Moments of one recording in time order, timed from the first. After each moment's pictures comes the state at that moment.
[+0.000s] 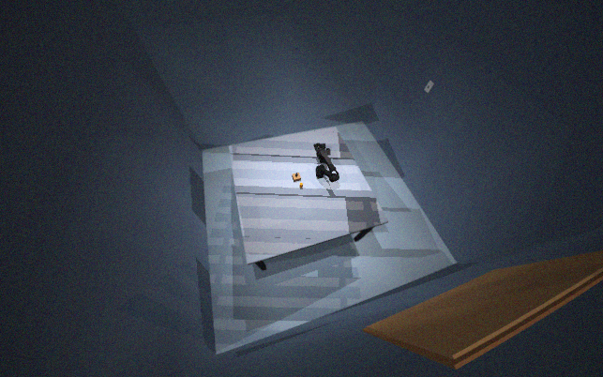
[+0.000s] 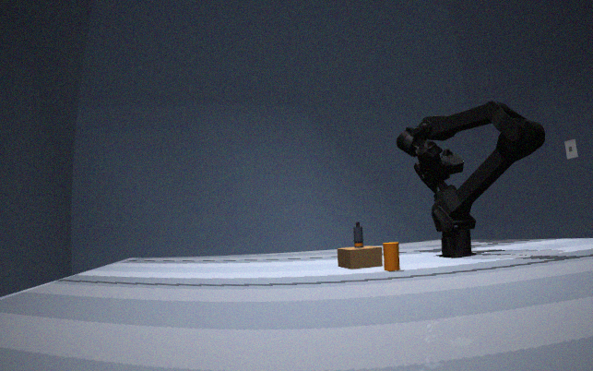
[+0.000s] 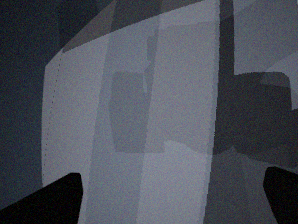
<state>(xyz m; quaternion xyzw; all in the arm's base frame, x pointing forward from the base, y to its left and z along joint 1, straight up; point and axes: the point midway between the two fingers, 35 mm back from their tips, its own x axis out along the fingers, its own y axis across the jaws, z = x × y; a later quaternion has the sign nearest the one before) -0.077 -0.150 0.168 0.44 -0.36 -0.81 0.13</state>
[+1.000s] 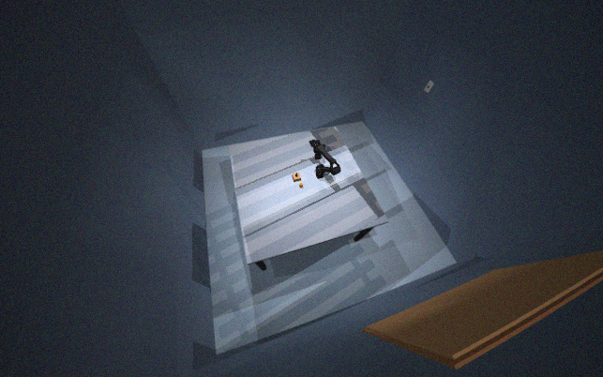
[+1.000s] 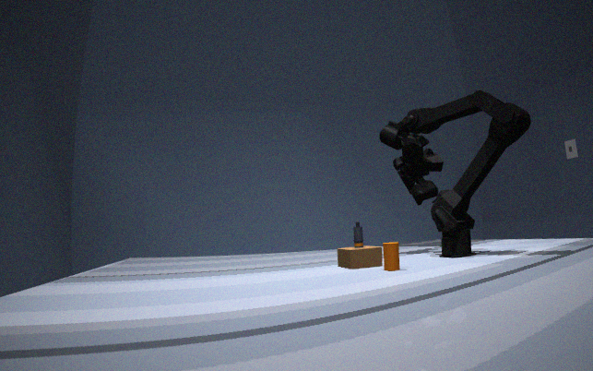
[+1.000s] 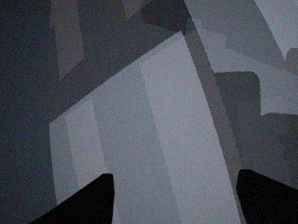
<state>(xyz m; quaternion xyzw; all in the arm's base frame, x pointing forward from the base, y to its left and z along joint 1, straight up) -0.023 -0.195 0.184 0.53 -0.33 -0.76 0.17</state>
